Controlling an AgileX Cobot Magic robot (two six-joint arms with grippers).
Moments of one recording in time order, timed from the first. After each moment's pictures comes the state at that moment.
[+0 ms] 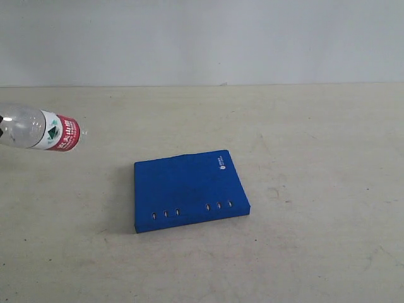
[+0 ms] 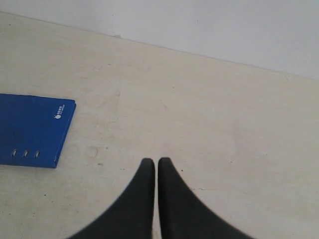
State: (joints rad) left arm 0.07 1.32 -1.02 -0.06 0.90 0.32; right arm 0.55 0.52 -0.72 -0.45 0.87 0.37
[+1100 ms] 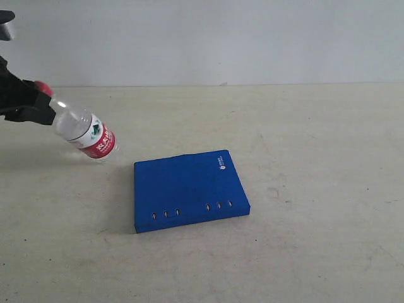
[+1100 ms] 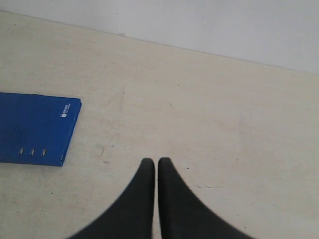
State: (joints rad) left arm 0.07 1.50 -1.05 -0.34 0.67 0.49; right arm 0.55 0.52 -0.72 -0.43 0.87 0.37
